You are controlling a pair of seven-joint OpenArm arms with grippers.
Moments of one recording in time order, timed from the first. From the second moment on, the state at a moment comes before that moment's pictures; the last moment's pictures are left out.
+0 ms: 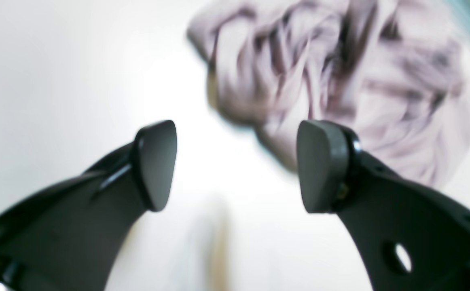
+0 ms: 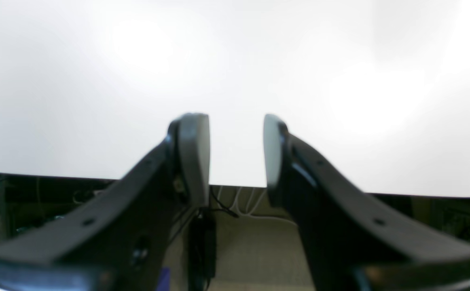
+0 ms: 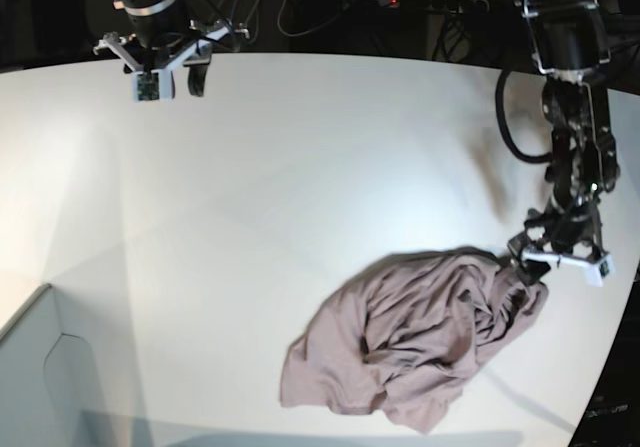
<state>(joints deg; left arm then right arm) -7.8 -13.9 -15.7 70.9 -31.9 0.1 25.1 -43.6 1.0 -0.8 116.7 -0.5 0.0 -27.0</state>
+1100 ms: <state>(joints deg) -28.5 -12.7 -7.3 31.3 -17.1 0.1 5.9 -40.1 1.0 -0.7 115.1 -0.5 0.0 -34.3</state>
